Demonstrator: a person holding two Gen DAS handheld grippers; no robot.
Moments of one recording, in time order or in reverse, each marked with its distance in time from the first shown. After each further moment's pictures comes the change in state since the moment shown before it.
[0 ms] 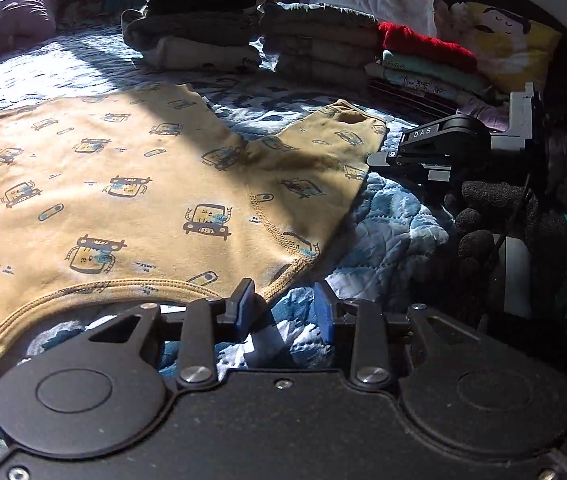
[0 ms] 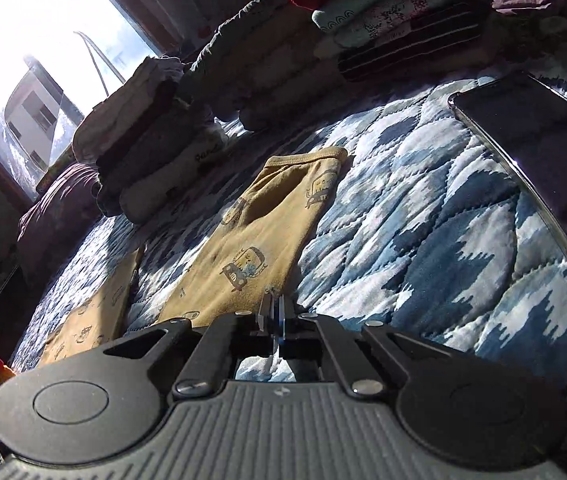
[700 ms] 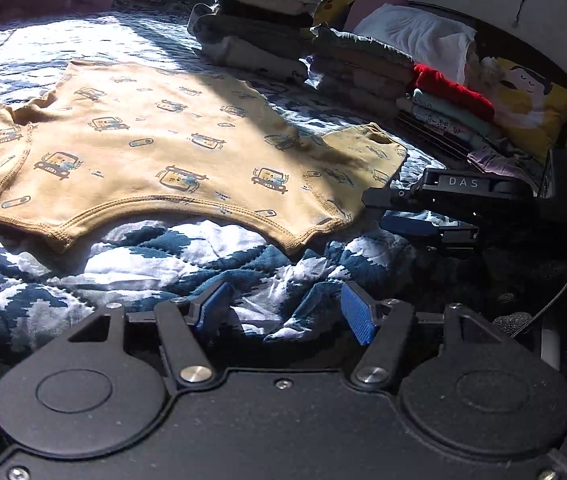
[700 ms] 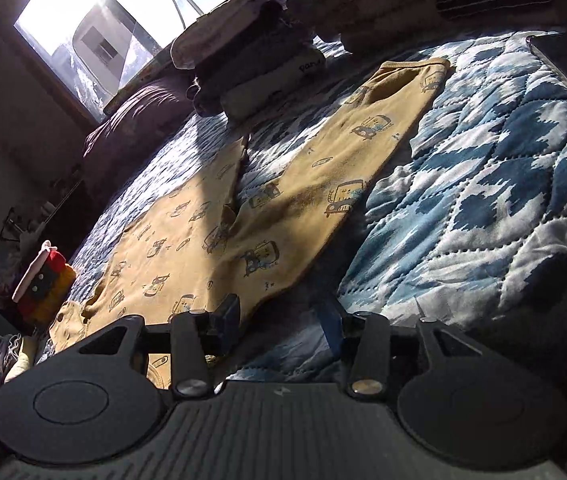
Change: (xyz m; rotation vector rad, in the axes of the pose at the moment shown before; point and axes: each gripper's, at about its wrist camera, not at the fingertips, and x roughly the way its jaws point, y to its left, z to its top) left arm -0.059 0.037 -0.043 -0.229 -0.087 0.034; right arm -0.050 0.054 -0.066 -0.119 0.202 0.207
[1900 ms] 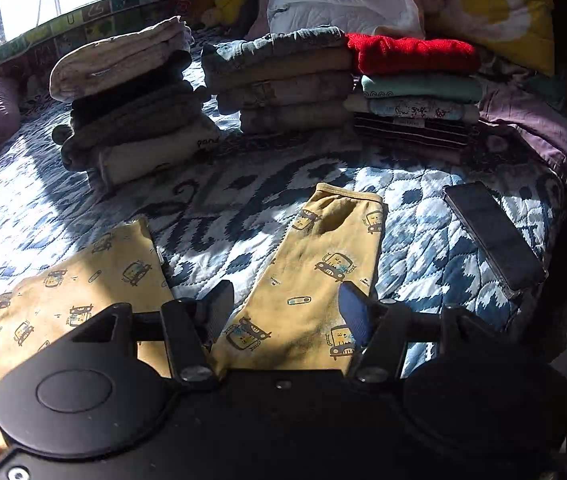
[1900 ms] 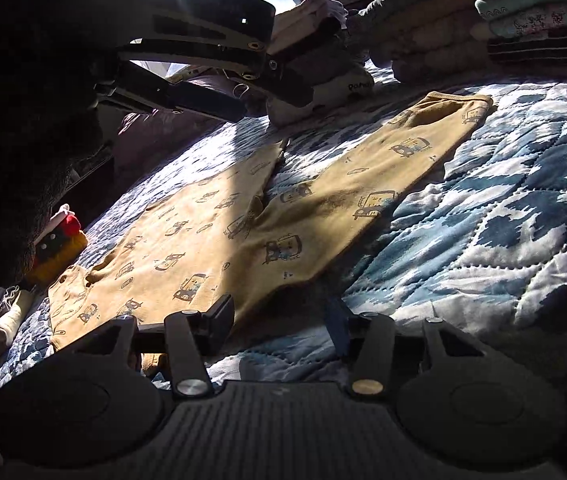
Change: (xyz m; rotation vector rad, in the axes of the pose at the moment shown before) left arm 0.126 -0.144 0.158 0.440 0.116 0.070; right arm -0.005 -0.005 -0.013 -0.164 -0.059 0.057
